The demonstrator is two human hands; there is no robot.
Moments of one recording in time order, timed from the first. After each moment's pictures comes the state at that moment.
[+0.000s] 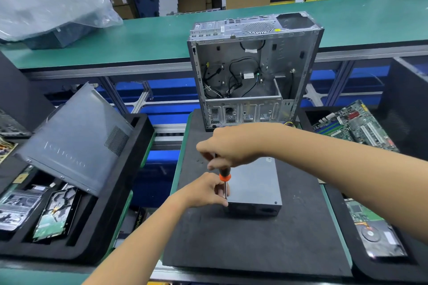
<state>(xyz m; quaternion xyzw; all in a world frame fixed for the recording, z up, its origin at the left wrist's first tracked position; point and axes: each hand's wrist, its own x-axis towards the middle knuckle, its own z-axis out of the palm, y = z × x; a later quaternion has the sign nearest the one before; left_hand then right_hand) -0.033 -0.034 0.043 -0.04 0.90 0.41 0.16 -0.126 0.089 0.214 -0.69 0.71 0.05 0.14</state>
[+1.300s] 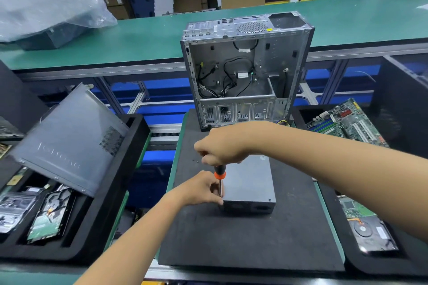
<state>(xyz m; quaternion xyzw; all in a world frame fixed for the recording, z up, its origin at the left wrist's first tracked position) -0.036 -0.029 0.047 -0.02 0.91 0.38 0.16 -0.126 0.082 0.207 -0.63 0.75 0.10 0.19</state>
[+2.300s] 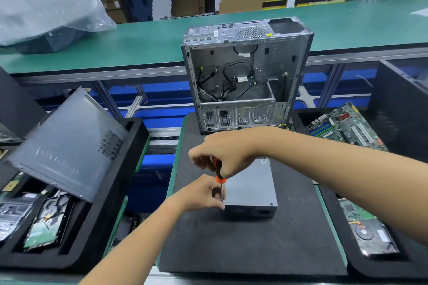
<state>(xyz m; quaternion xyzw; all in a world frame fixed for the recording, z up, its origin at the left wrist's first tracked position) -0.036 -0.034 0.041 0.00 0.91 0.38 0.14 -0.125 0.091 0.216 -0.67 0.70 -0.01 0.24</state>
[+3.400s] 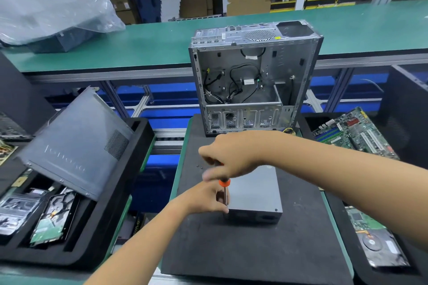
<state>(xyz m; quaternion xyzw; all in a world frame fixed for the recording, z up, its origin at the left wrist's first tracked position) -0.035 -0.031 0.044 -0.03 0.91 0.38 0.16 -0.126 0.088 0.207 -0.67 0.73 0.03 0.16</state>
